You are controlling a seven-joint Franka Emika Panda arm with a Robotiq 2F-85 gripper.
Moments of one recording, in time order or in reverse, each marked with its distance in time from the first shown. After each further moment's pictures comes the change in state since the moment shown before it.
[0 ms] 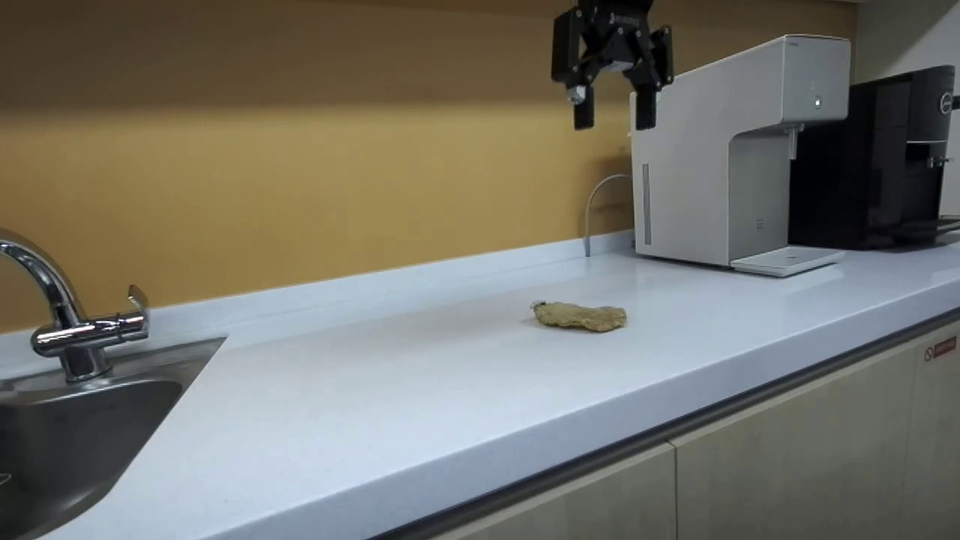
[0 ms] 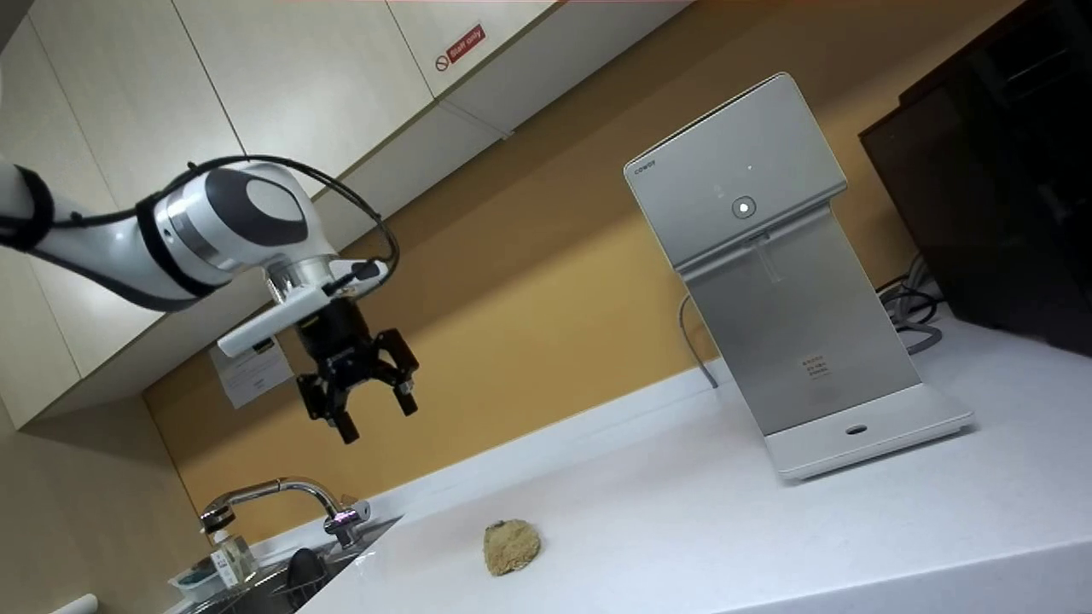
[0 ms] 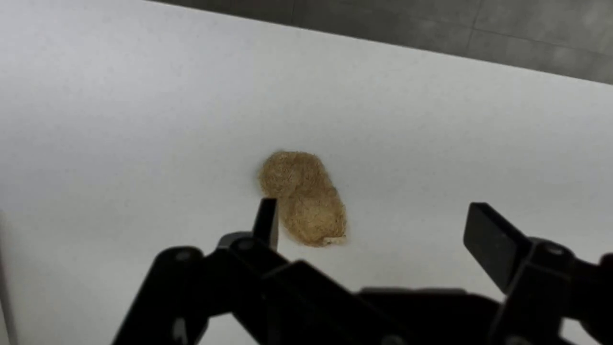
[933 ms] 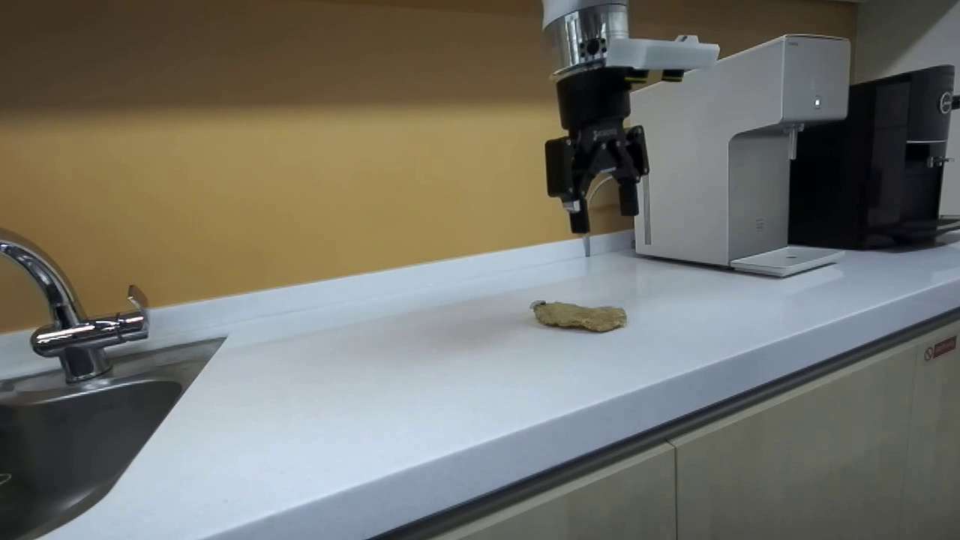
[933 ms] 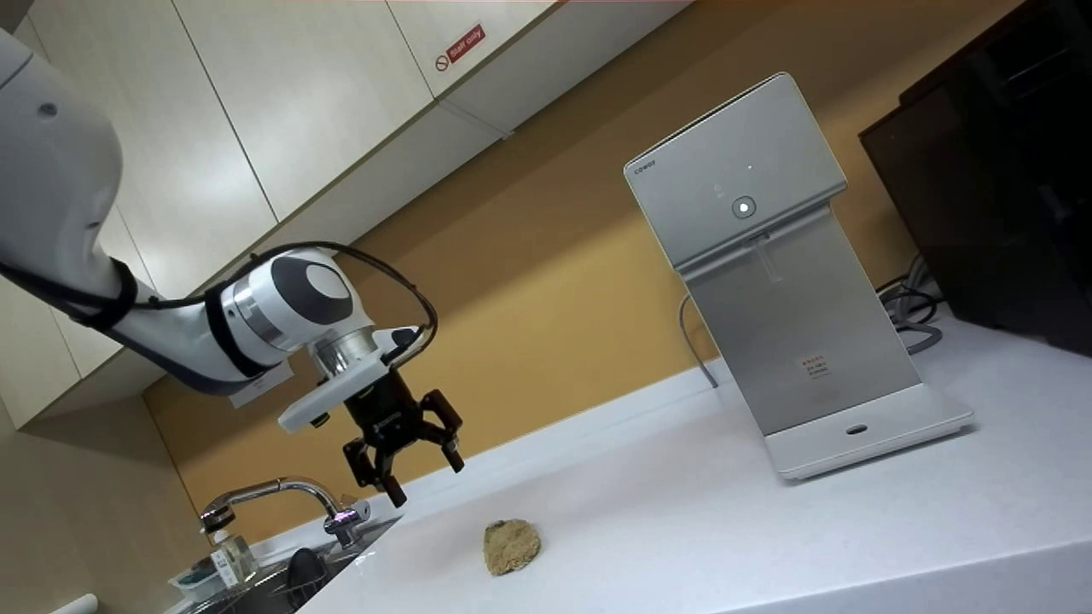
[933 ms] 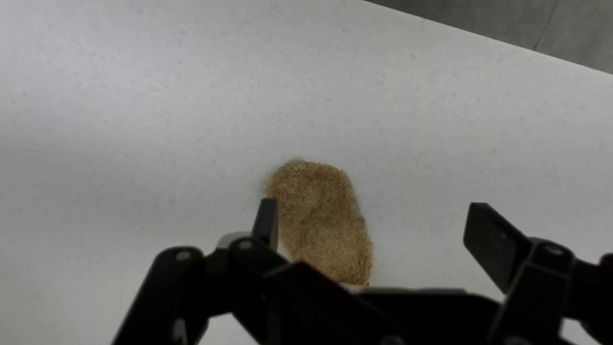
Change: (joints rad) arm 0.014 0.189 0.018 -0.051 -0.146 0.192 0.008
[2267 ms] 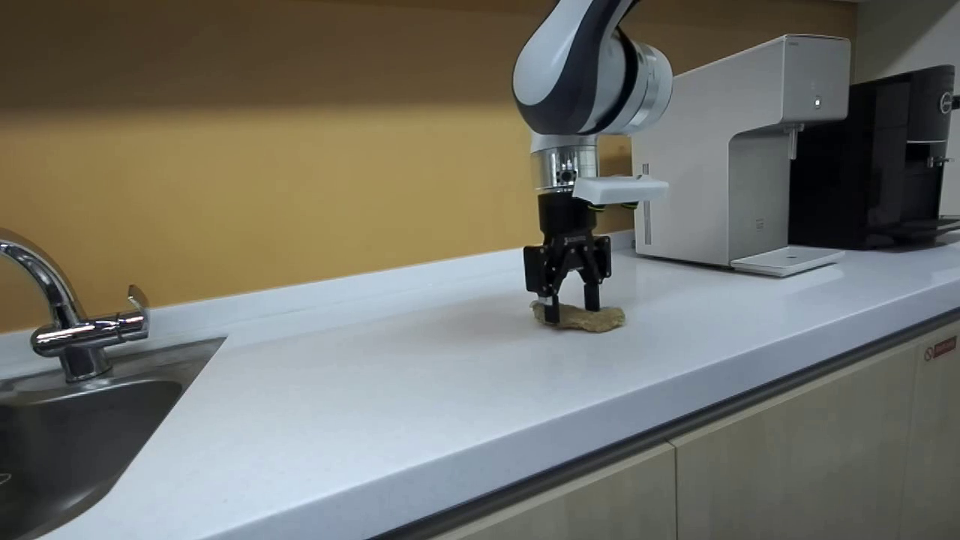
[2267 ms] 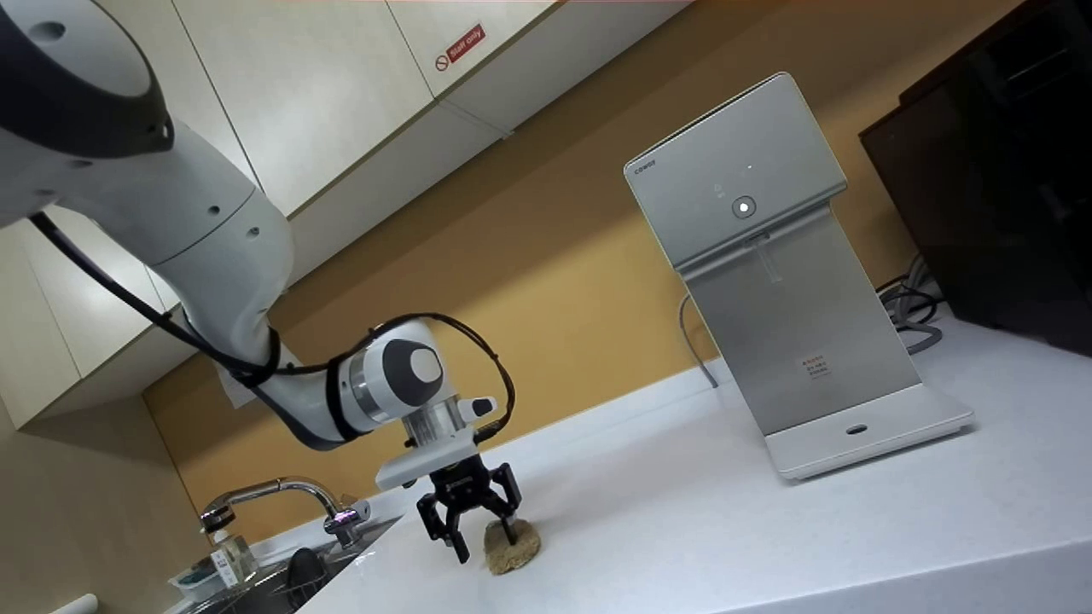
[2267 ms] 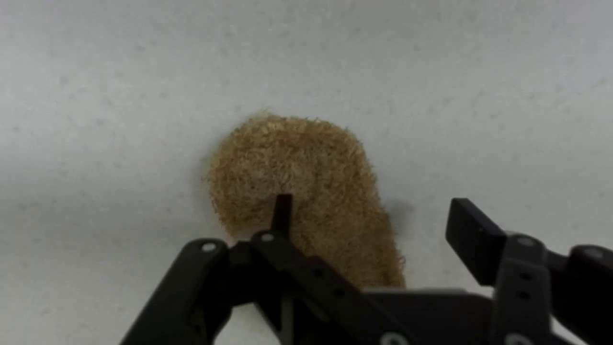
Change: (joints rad) arm -0.013 0.384 -0.038 0.161 0.110 0.191 -0.115
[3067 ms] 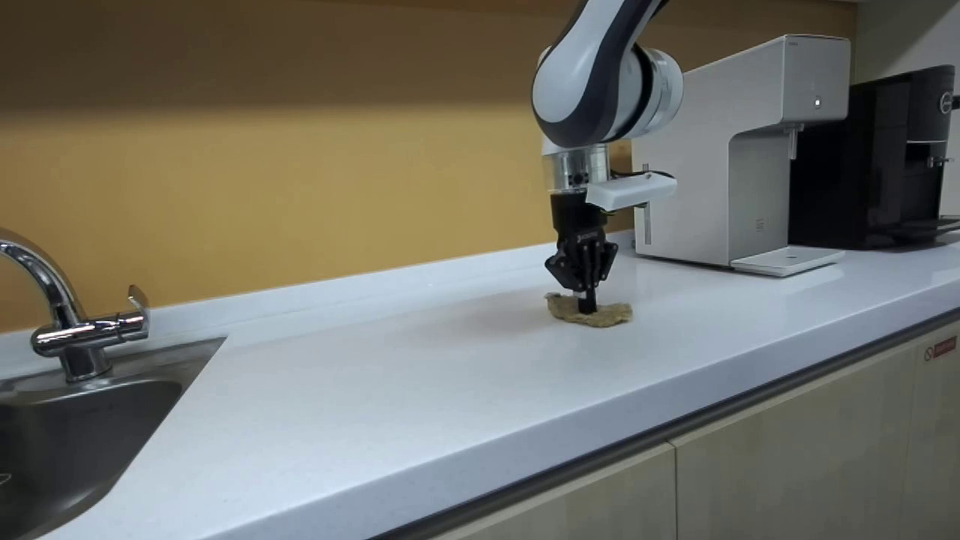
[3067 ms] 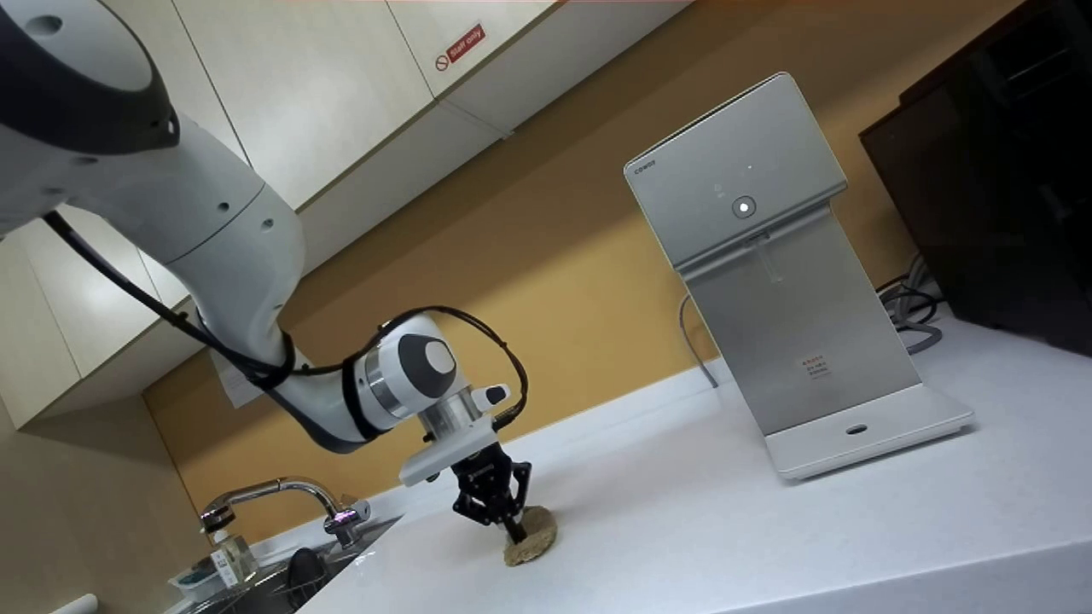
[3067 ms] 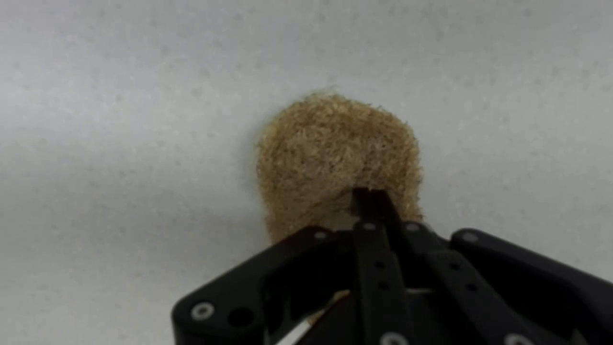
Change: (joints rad) arm 0.015 0.007 -0.062 0.001 -0.117 0.056 0.049
